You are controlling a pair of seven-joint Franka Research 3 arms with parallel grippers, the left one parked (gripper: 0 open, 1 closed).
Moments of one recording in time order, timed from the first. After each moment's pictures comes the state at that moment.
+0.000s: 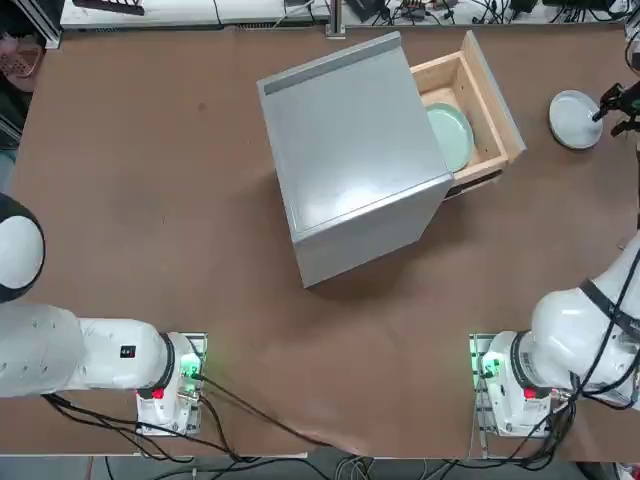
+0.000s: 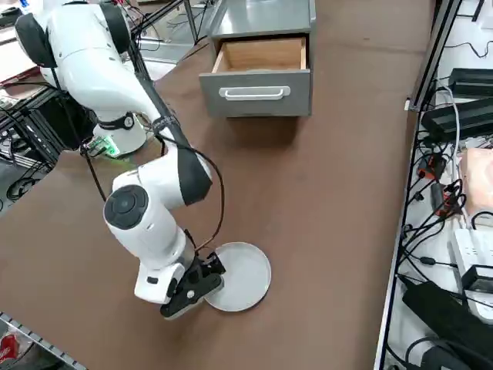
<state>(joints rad) -0.51 0.82 -0.18 -1.42 0.28 2.26 -0.16</state>
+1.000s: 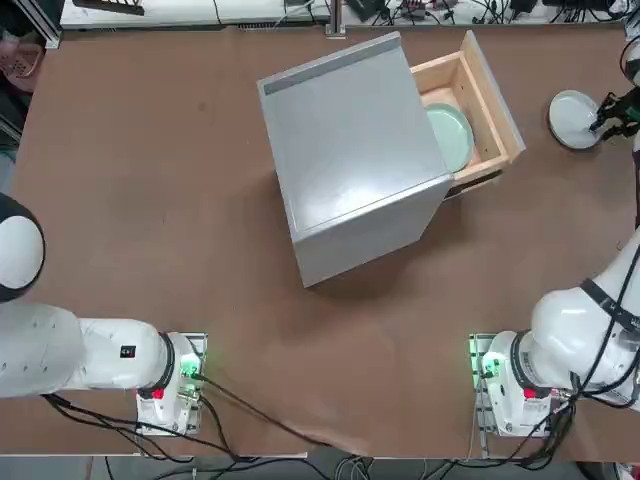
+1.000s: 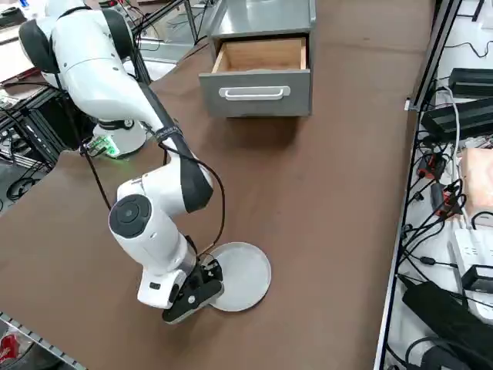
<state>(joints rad) -0.51 0.85 -0.18 -1.42 0.29 2.28 -0.16</state>
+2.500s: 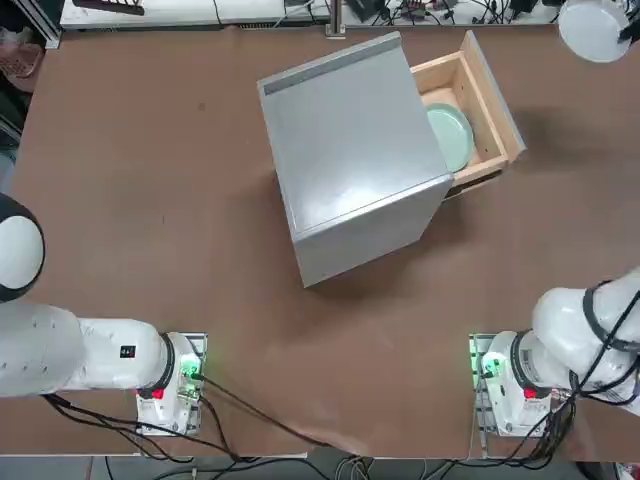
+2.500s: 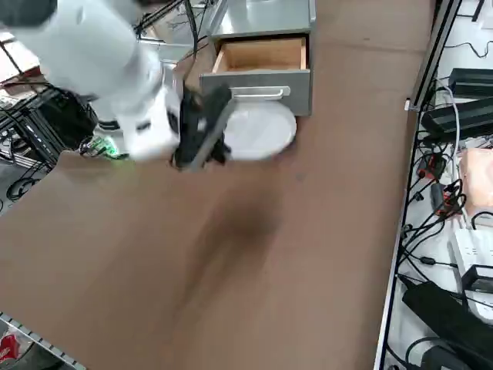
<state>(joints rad) -0.59 0.43 0.03 -1.22 0.46 1.49 -0.33</state>
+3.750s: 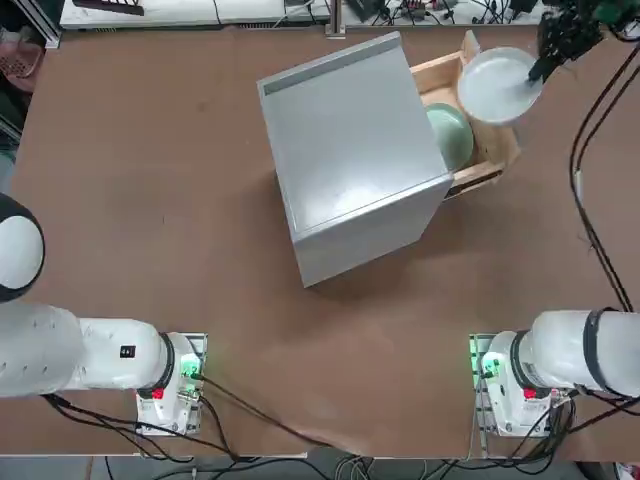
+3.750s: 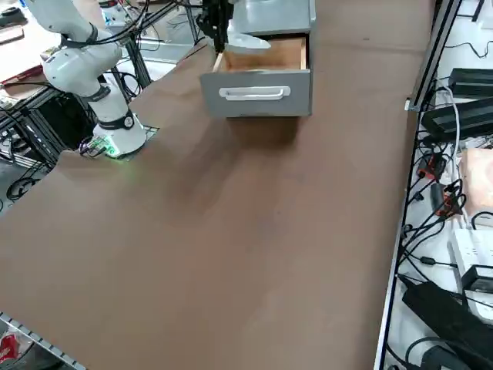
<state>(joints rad) -0.12 -0.18 0.13 -1.88 0.16 1.57 0.13</state>
